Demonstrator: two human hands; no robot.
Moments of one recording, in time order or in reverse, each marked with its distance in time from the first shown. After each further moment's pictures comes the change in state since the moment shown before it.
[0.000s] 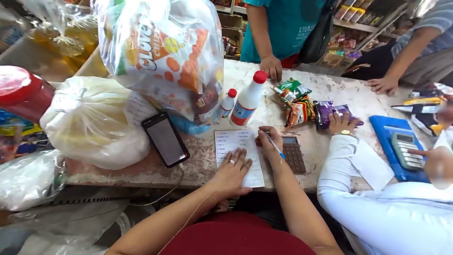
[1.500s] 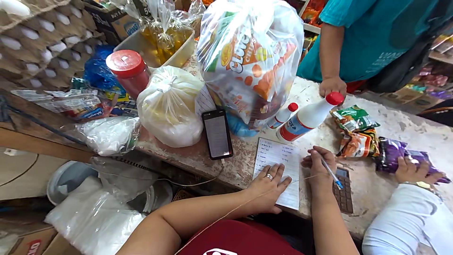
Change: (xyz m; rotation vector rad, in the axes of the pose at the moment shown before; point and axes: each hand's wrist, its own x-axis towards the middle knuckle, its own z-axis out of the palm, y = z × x) left_hand -0.007 0.007 0.009 -0.047 0.088 -0.045; right_hand 0.010 0.012 0.001 0.130 0.110 0.030
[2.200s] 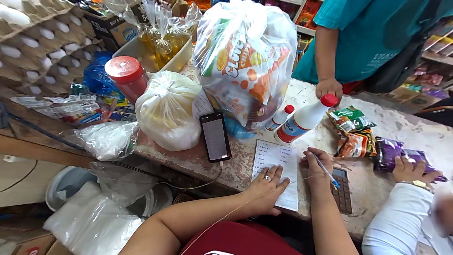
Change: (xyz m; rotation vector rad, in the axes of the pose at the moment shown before) left_hand 0.000 0.000 -0.001 0.001 -0.001 0.002; right_hand 0.003 0.000 0.000 -0.035 -0.025 0.012
